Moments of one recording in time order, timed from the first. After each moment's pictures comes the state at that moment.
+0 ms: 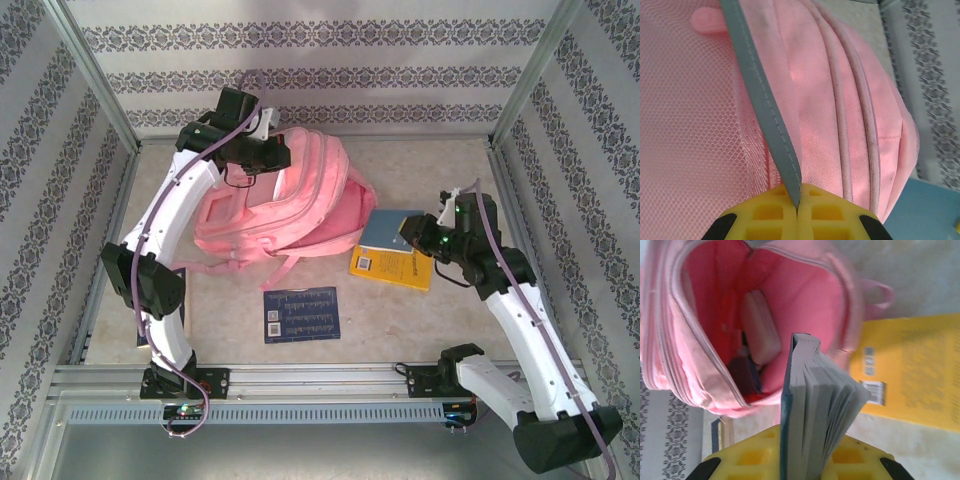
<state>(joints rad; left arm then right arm) -0.32 1.82 2.02 -1.03 0.43 -0.43 0.22 0.92 0.96 -0.68 -0.37 0.76</state>
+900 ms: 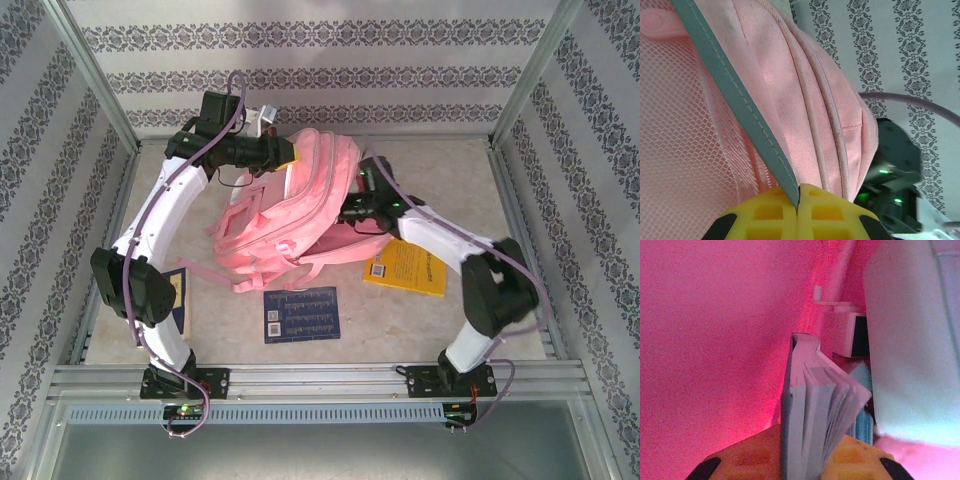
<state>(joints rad) -0.26 1.75 1.86 -0.78 0.81 -0.62 0.49 1.73 1.19 -0.05 -0.69 0.91</state>
